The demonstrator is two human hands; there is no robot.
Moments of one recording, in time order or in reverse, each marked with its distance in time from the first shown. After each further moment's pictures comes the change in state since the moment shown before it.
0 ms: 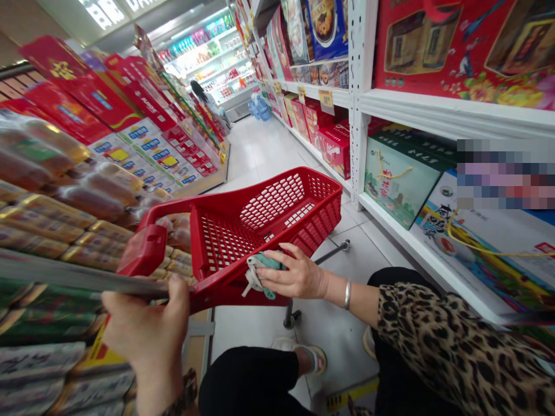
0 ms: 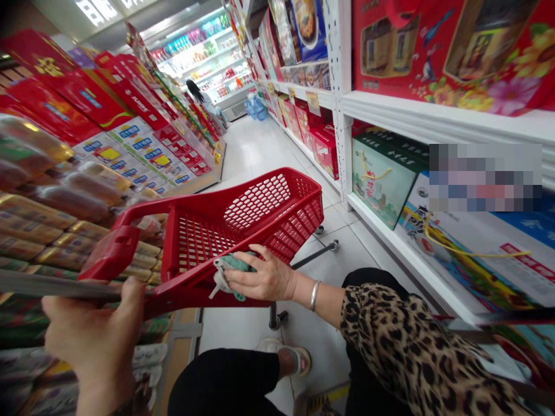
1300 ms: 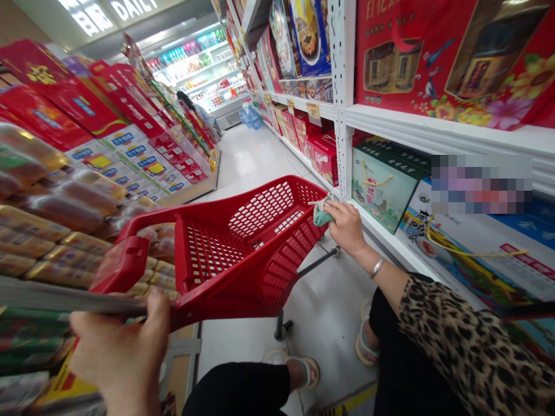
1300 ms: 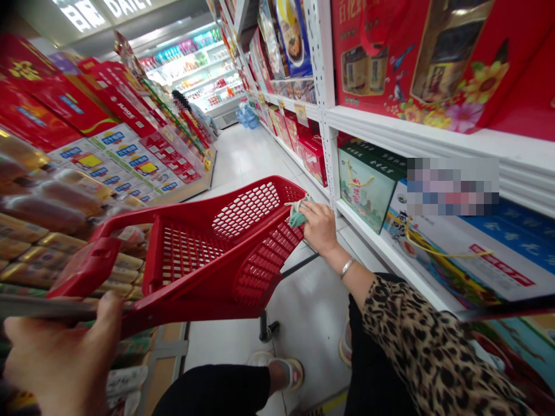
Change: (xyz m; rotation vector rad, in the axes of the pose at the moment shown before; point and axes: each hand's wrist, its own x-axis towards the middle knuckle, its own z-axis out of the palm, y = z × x) left_hand -0.002 0.000 -0.005 -0.013 -0.041 0.007; right_hand -0.068 0.114 -0.074 -0.359 -0.119 0.928
